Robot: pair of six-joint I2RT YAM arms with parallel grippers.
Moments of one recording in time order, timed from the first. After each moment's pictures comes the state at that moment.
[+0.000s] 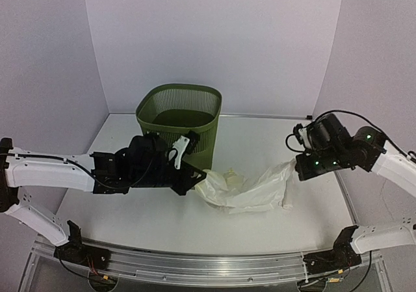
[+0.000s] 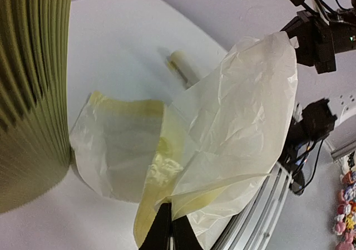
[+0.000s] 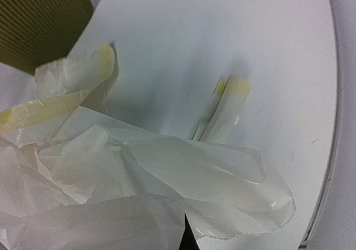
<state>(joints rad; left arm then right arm) -1.14 1.36 0.90 0.00 -0.02 -0.44 0.74 1.07 1.05 -0.99 0.25 0.38</state>
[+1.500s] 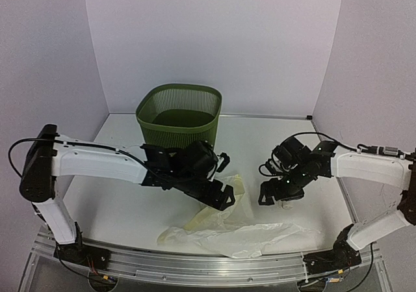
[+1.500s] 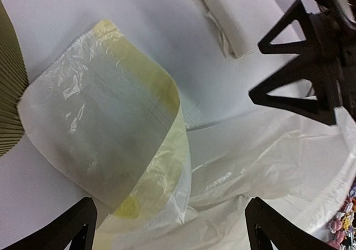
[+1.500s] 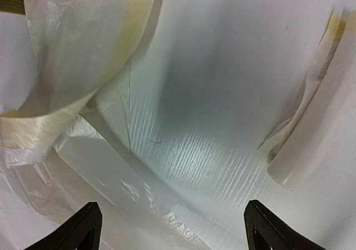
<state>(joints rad) -1.20 1.71 1.27 -0.39 0.03 -0.59 0.74 1.36 0.93 -0.80 -0.08 0.48</state>
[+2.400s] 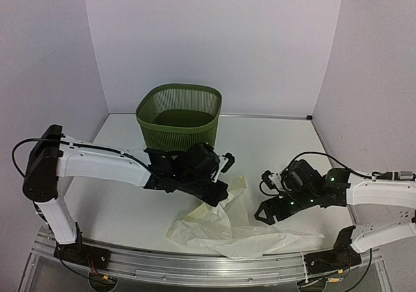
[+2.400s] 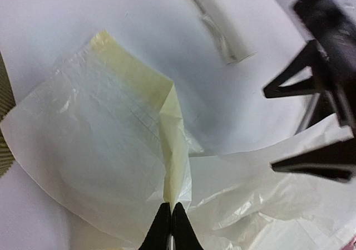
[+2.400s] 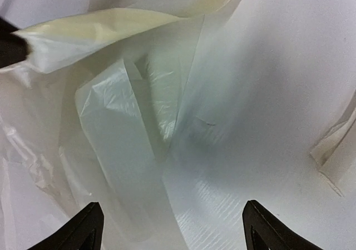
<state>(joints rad) -1.20 1.82 1.28 -0.29 0.03 -0.53 0.91 1.14 0.63 -0.52 -0.09 0.47</state>
